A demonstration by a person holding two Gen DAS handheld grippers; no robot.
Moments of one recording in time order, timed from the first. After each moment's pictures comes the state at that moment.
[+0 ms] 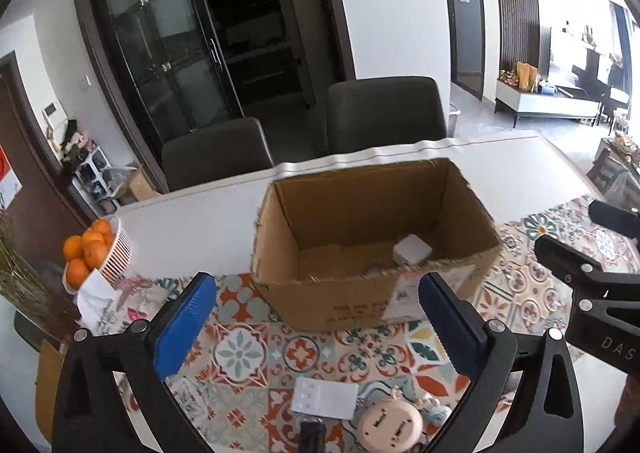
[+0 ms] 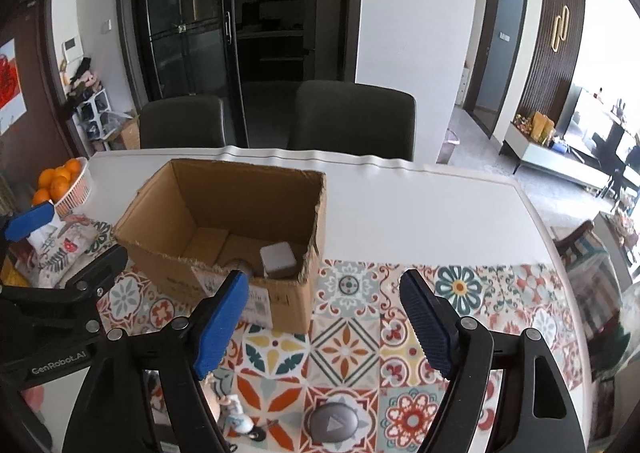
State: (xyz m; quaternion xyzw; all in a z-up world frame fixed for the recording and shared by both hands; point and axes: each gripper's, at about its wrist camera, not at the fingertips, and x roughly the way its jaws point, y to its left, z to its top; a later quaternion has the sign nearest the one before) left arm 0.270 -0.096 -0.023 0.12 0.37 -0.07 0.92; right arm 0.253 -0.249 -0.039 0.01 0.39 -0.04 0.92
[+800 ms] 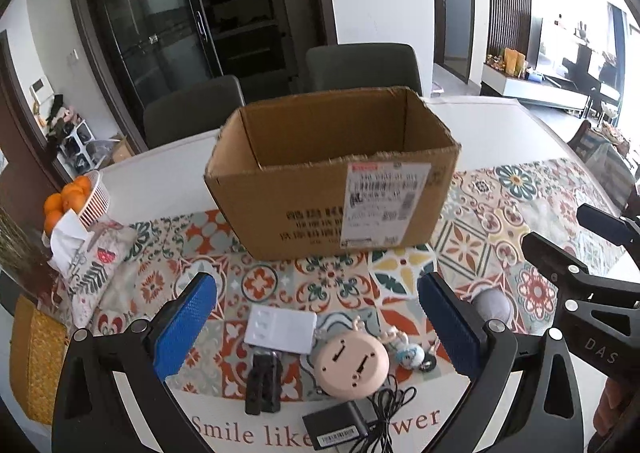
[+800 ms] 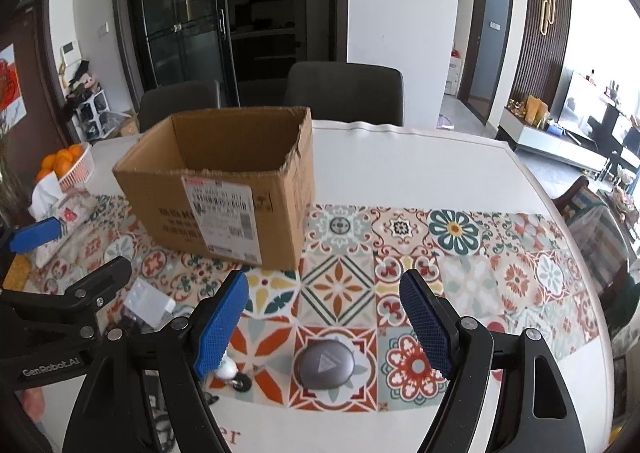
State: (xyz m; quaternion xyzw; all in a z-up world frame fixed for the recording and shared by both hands) left arm 0.208 -0.106 -0.080 0.11 0.40 -0.09 0.91; right arm 0.186 -0.256 -0.095 0.02 0.38 -0.04 0.92
